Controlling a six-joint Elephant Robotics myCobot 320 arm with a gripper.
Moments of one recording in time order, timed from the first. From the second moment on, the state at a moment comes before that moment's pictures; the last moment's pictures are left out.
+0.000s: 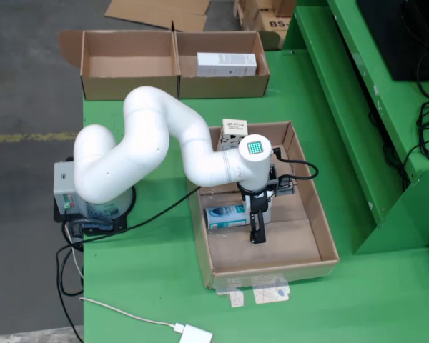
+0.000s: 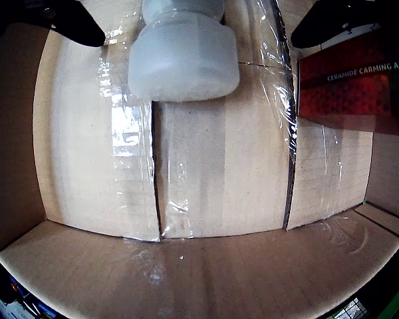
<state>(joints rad) -0.05 -0.70 -1.55 0.91 1.60 -0.01</state>
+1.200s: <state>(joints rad) -0.04 -0.72 -1.49 0.88 1.60 -0.01</state>
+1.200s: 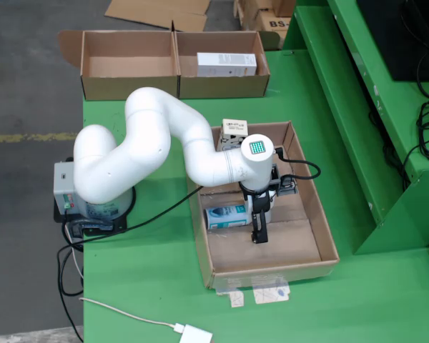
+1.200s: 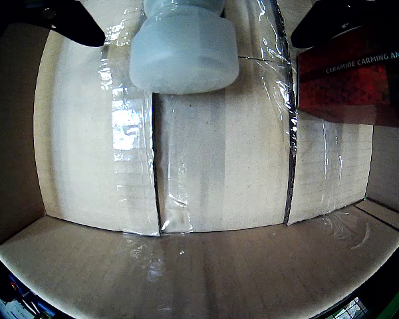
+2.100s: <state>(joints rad) -0.05 -0.72 -1.49 0.88 1.58 -0.01</state>
